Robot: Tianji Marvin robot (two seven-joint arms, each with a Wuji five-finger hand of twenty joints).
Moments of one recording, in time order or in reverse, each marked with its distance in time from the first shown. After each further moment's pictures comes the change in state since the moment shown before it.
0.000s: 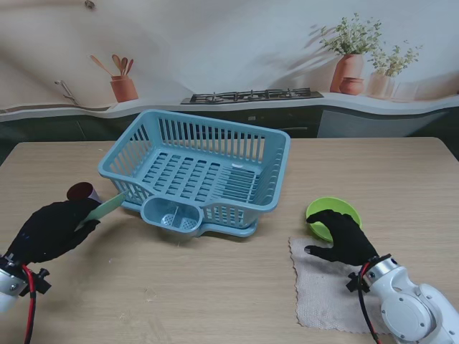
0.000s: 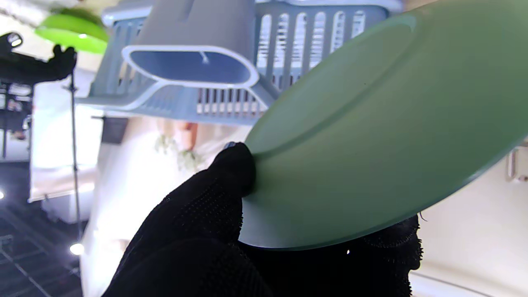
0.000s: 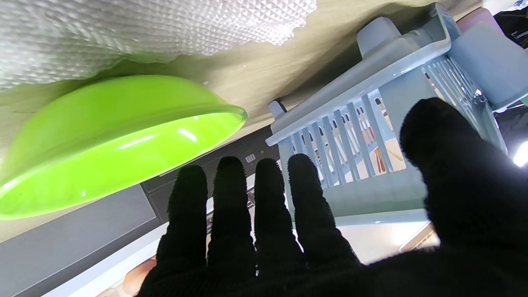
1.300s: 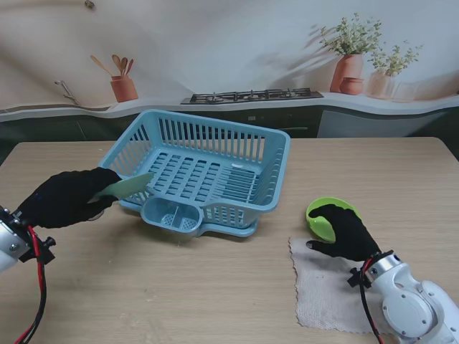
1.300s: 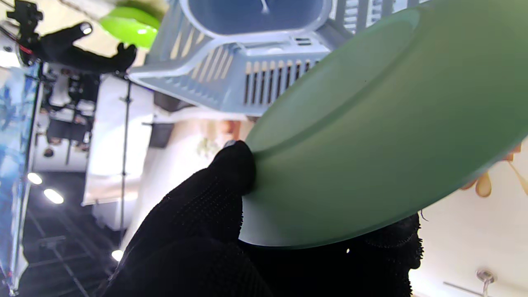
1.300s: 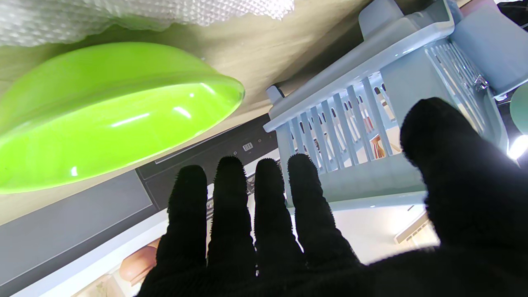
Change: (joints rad) left arm -0.187 0.066 0.010 -0.133 -0.277 0.039 -0.436; right arm 0.012 -0.004 0.013 -0.002 -0.002 -0.015 -0.014; left_hand 0.000 -0.004 0.000 0.000 0.001 0.001 0.008 0.000 0.001 0.001 0.000 0.000 0.012 -0.009 0.003 -0.004 0.017 0.000 0.004 -0.022; right_hand 0.000 0.000 0.000 0.000 0.000 0.000 -0.001 0.000 0.000 0.000 0.000 0.000 0.000 0.000 0.000 0.000 0.000 0.000 0.000 0.000
